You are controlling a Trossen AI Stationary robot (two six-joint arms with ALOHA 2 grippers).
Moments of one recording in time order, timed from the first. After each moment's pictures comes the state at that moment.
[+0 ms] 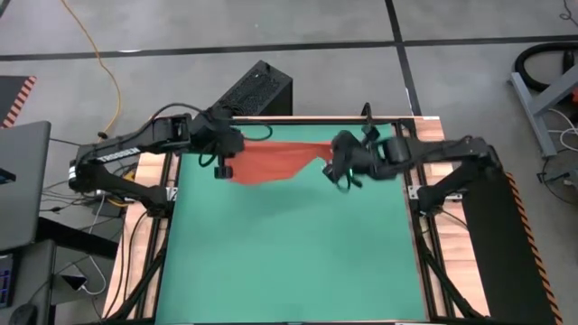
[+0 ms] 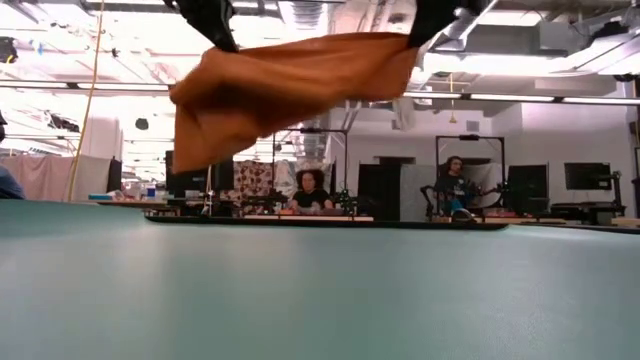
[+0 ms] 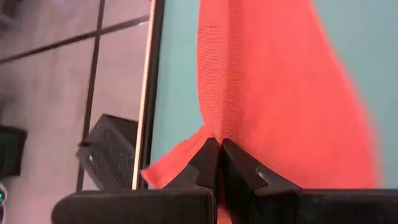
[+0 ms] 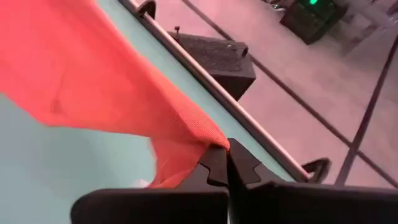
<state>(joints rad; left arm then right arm) 0.28 1.24 1.40 -0.95 -0.22 0.41 0.06 1.39 1.51 -1.06 0.81 0.44</state>
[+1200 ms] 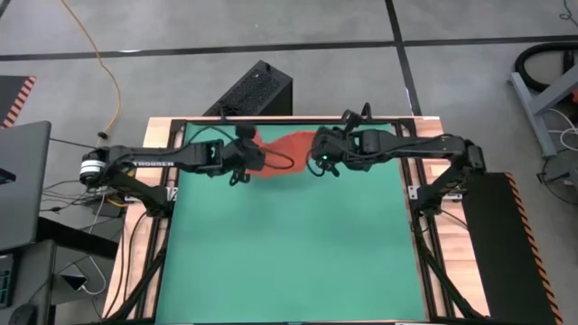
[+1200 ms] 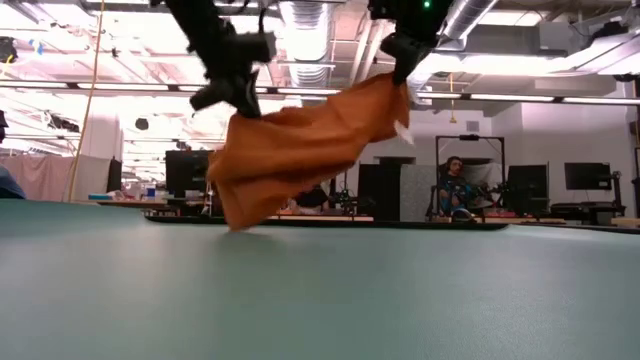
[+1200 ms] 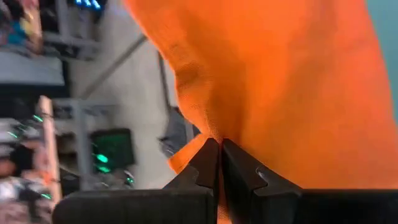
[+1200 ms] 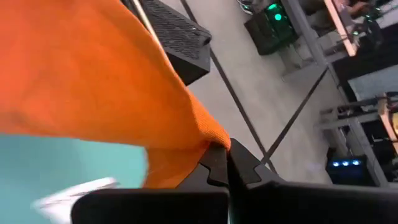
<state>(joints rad) 0.19 1.37 1.03 -0.44 -0.60 0.75 -0.08 1.54 1.51 -0.98 0.89 0.06</state>
